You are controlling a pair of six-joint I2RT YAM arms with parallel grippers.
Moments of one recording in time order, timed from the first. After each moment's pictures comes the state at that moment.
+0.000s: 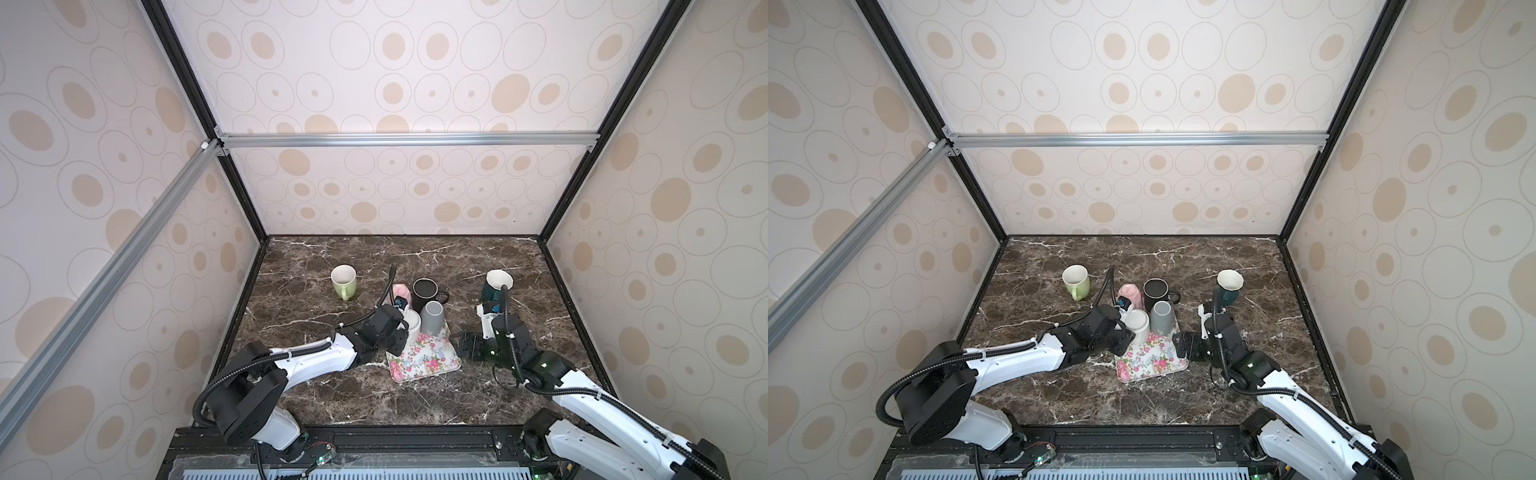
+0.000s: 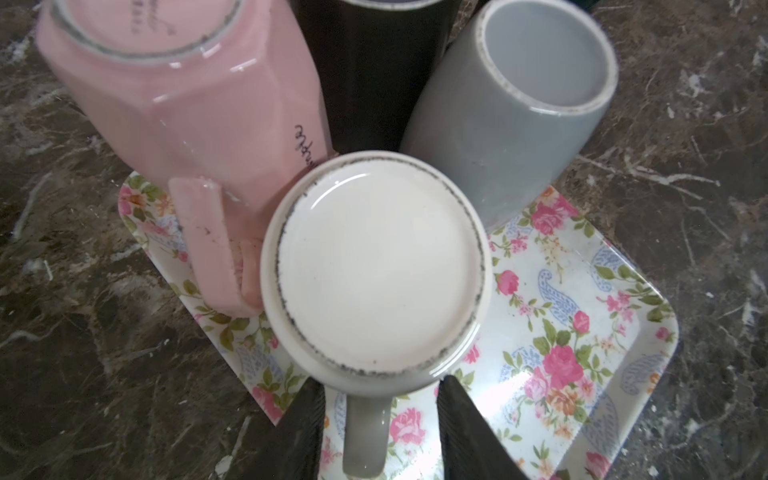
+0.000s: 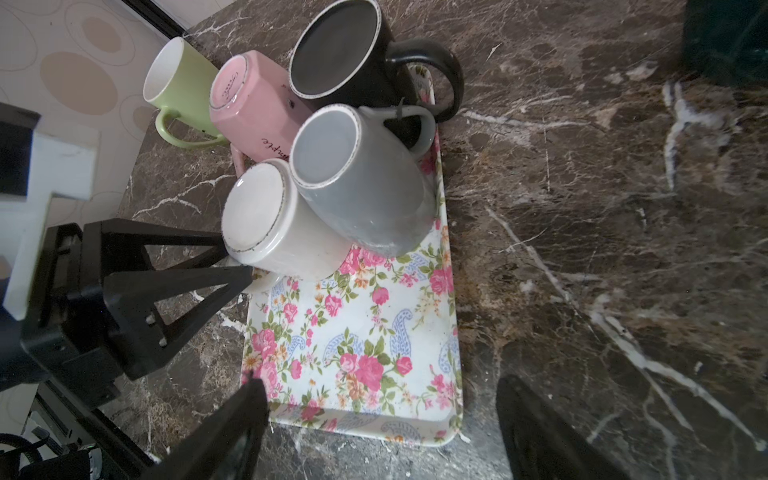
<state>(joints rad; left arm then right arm) -0.83 1.51 0.80 -0.12 -0.11 -0.28 0.57 0.86 0.52 -0.36 -0.05 0.60</state>
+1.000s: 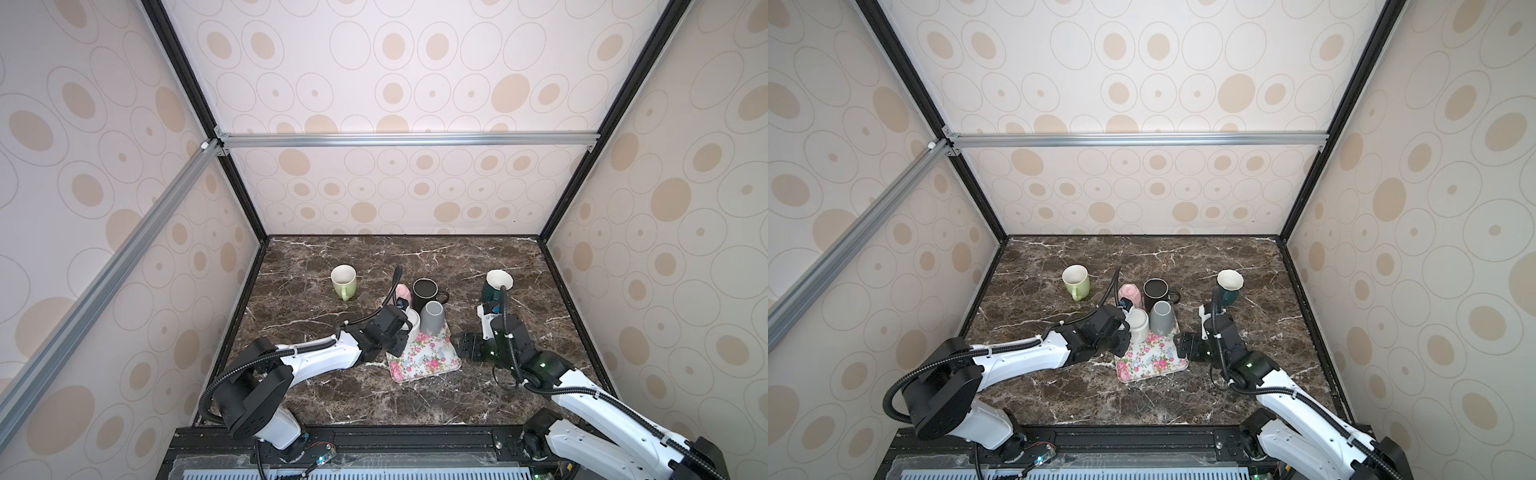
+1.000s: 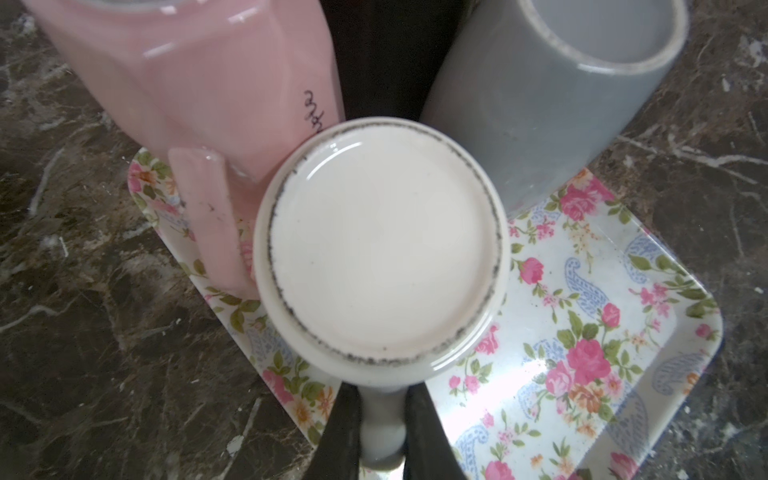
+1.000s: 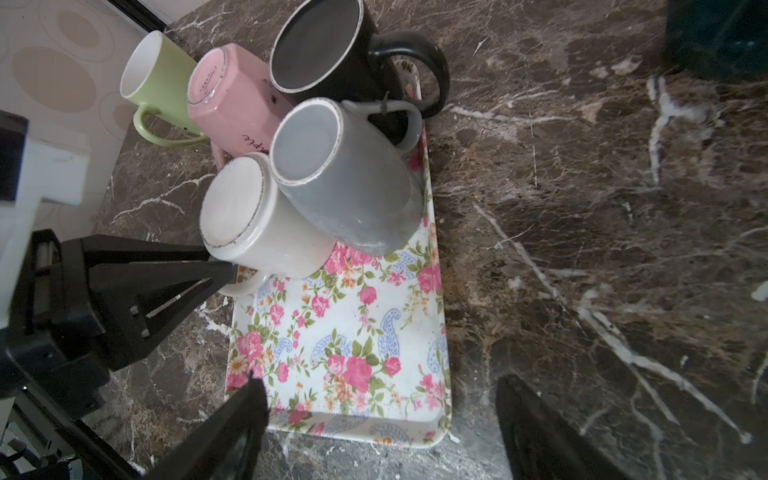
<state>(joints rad) -0.84 1.51 0.82 -0.18 -0.16 -0.32 0.57 0.88 0.51 -0.36 -0.03 0.60</state>
